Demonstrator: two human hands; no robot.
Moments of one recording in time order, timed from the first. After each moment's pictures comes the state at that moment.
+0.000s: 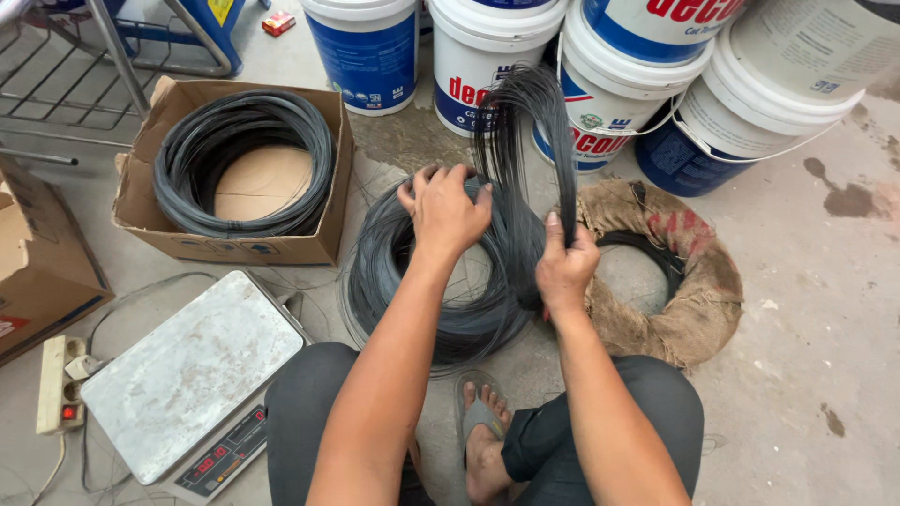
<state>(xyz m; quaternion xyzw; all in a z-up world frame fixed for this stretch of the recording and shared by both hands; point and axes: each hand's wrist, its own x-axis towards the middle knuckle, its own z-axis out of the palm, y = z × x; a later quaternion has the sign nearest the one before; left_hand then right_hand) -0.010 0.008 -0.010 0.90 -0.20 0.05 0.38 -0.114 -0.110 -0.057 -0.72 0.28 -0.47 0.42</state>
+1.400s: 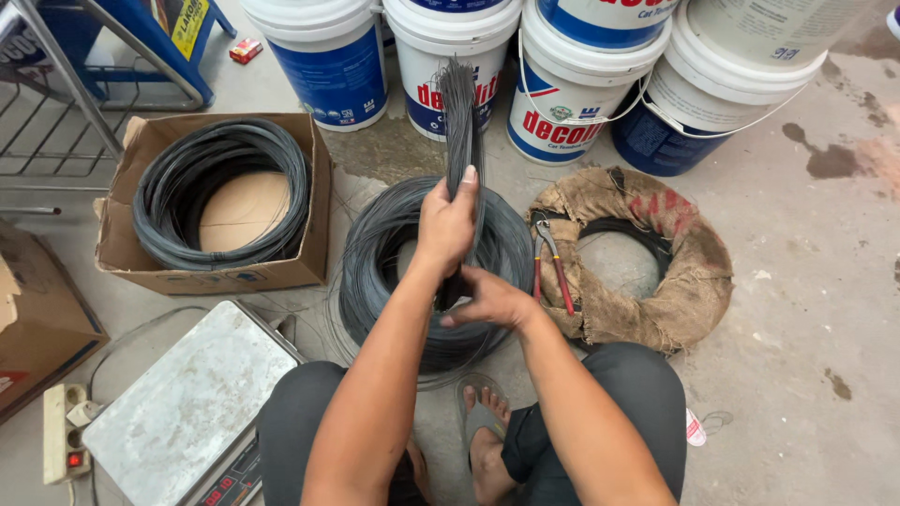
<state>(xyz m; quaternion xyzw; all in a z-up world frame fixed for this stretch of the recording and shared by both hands) -0.021 -0.027 -0.020 0.66 -0.12 -0.16 0.72 -0.115 -0.092 -0.105 -0.71 0.02 0.08 0.70</state>
